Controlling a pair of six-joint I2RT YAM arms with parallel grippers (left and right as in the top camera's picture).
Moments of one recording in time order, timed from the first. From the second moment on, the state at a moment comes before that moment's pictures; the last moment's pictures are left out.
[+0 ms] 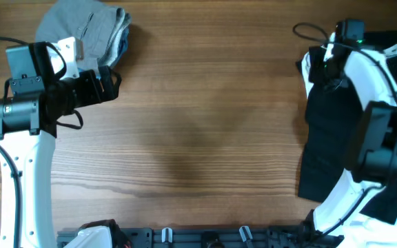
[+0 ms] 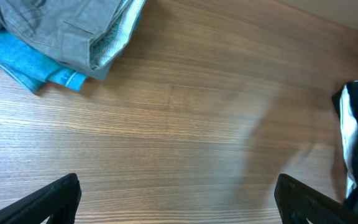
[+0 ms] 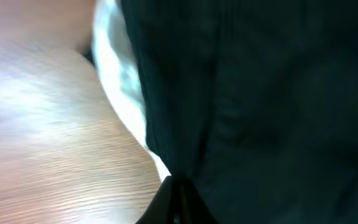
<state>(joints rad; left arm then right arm) 0.14 1.31 1.35 -0.96 0.33 -0.12 -0.17 2.03 1.57 -0.83 -0.01 0.09</state>
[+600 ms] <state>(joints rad) 0.28 1.10 1.41 -0.93 0.33 -0.13 0.65 1.76 1.72 -0.96 -0.12 0.11</state>
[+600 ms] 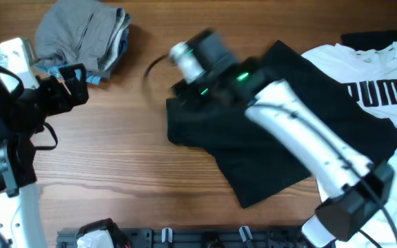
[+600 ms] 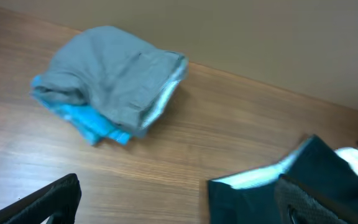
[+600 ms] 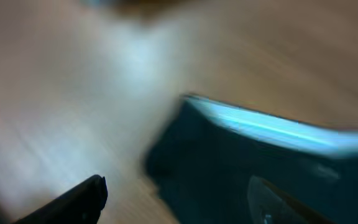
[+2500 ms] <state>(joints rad) -0.13 2.12 1.43 -0.37 0.54 -0.13 -0.13 1.64 1.64 -1.18 -0.27 0.29</state>
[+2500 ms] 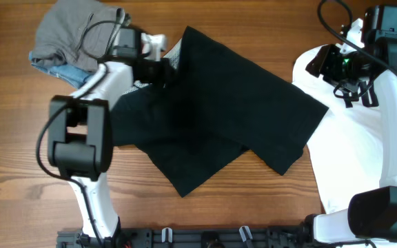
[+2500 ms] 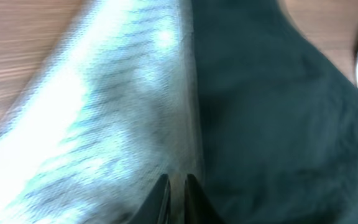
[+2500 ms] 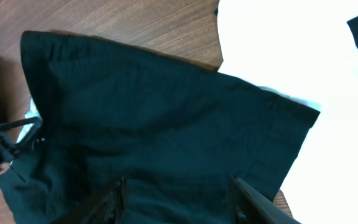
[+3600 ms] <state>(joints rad) 0.05 2.18 1.45 -0.33 0.44 -0.45 0.02 2.03 1.32 -0.55 -0.31 0.27</state>
